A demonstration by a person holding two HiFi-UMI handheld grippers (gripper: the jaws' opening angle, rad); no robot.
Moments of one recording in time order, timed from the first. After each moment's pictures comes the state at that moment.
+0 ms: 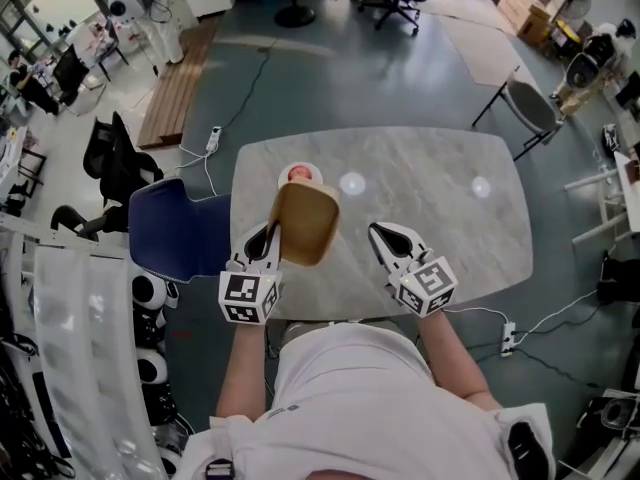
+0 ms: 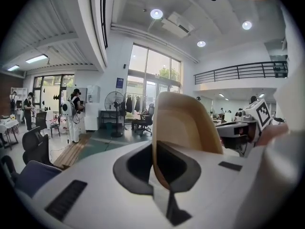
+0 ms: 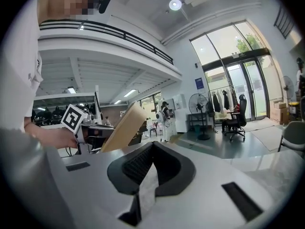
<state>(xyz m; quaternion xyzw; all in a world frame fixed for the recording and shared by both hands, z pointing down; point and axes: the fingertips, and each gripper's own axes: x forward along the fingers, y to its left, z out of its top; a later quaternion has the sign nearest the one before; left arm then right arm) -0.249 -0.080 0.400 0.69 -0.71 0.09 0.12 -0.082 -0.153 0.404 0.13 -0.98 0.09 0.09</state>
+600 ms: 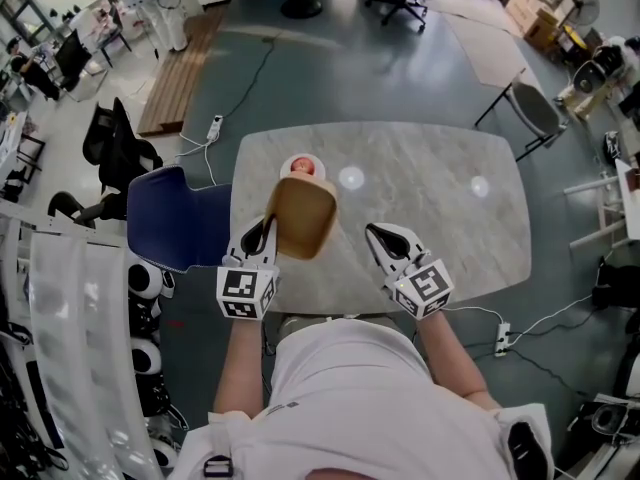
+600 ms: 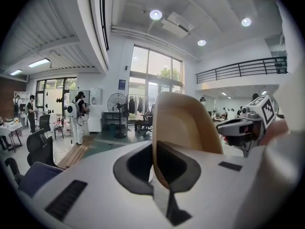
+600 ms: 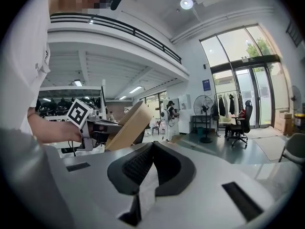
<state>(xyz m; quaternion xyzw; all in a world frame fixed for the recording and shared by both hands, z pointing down) -0.266 -0.067 0.408 0.68 -0.72 0.09 0.11 -0.095 -0.131 0.408 0.11 -0.99 0.05 0.10</state>
